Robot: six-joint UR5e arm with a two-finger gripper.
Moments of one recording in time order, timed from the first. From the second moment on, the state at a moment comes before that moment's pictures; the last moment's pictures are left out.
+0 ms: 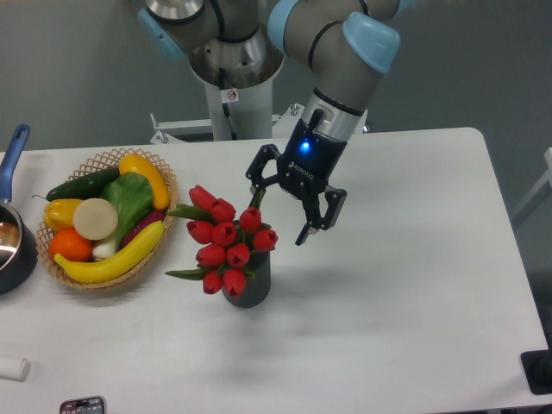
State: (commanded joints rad) arm 2.65 -1.66 -1.91 -0.93 0.86 1.27
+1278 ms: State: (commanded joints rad) arm 2.60 -1.72 -1.95 -0.85 0.73 1.28
